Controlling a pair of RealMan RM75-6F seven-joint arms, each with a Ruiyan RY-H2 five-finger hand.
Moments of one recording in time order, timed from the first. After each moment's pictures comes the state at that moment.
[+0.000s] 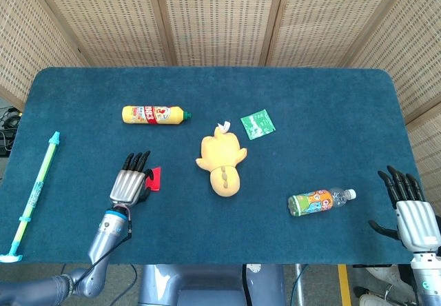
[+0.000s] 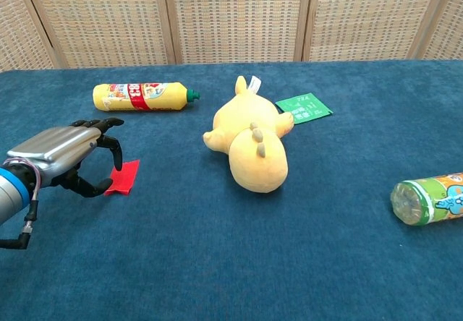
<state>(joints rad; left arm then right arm) -0.53 -1.76 -0.12 -1.31 1.17 1.15 0.48 0.09 -1.12 0.06 -1.56 -1.52 1.48 0.09</state>
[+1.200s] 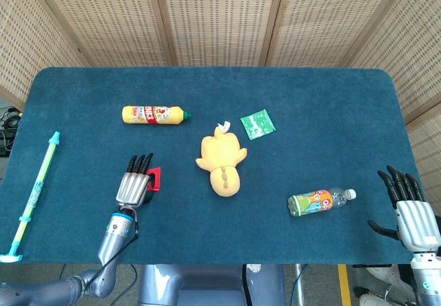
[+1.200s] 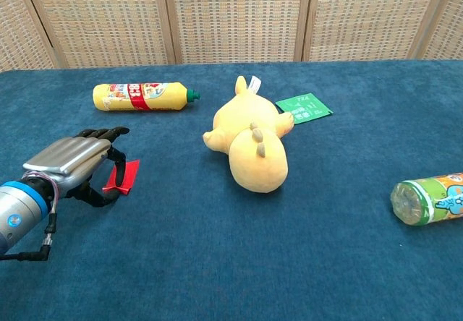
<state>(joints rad) -0.52 -1.87 -0.13 -1.18 1.18 1.17 0.50 0.09 -1.12 0.06 -1.56 -1.53 1.48 0.11</state>
